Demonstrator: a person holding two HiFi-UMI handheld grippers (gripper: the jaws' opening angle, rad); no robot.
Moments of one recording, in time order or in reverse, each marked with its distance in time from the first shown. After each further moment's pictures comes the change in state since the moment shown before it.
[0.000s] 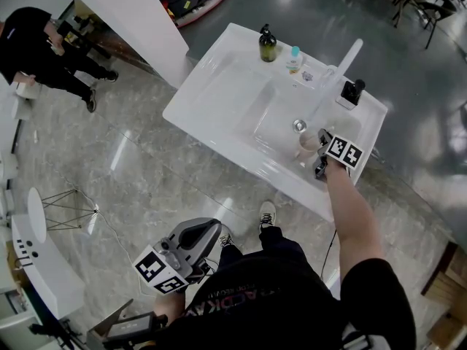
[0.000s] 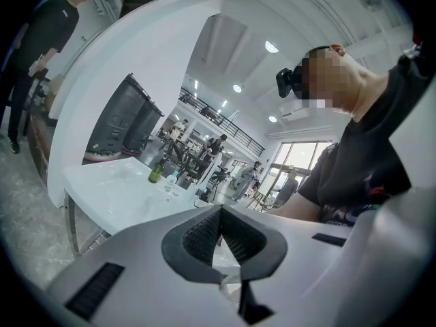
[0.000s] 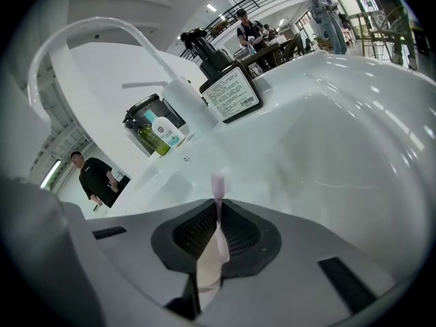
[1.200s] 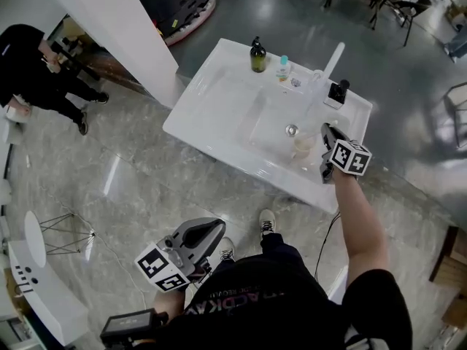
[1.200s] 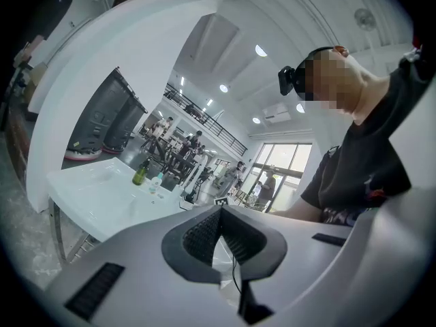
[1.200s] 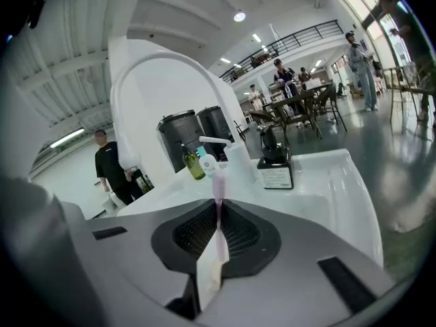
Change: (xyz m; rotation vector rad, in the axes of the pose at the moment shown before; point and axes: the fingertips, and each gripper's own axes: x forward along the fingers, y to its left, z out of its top) left arm -0.020 -0.001 0.013 0.026 0.008 -0.164; right arm -0.090 0.076 0.052 -0.292 -0.191 0.082
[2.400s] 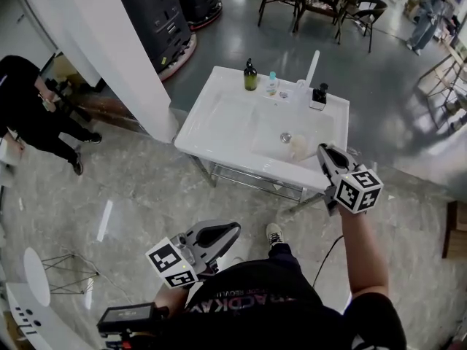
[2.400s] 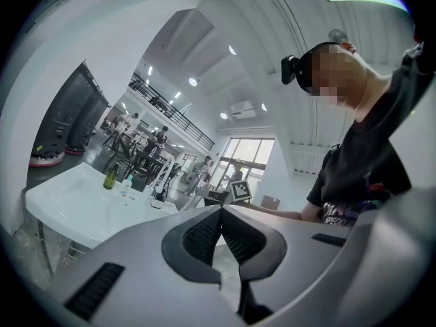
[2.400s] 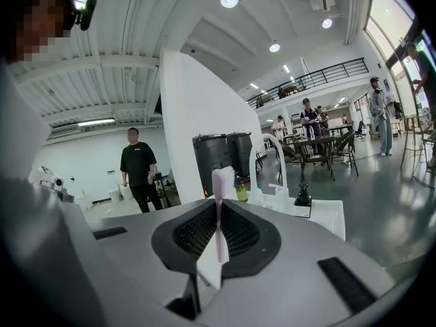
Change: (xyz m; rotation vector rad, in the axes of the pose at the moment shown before) left arm -0.073 -0.036 0.012 0.102 0.052 -0.297; right arm -0.187 0.197 0.024 -0.241 -0.156 0.073
